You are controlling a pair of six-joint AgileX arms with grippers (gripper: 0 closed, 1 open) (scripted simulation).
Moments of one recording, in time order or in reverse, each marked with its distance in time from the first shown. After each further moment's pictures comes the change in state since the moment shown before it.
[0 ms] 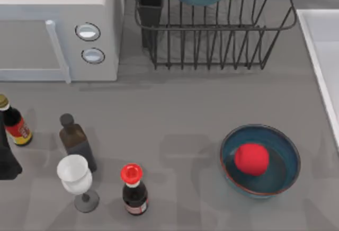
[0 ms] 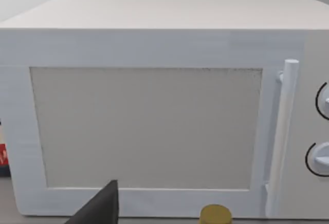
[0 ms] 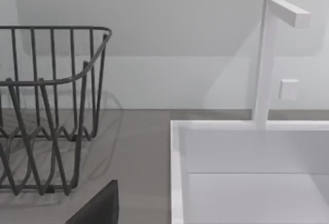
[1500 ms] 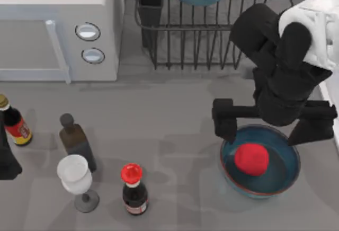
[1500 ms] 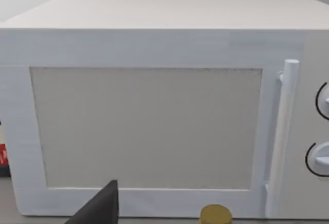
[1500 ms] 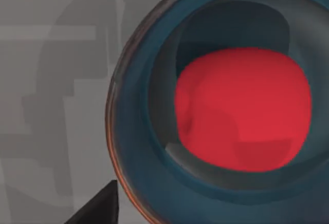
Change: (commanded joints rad) left arm 0.000 0.000 0.000 0.000 0.000 0.000; right arm 0.601 1.768 1.324 -1.065 0.000 0.615
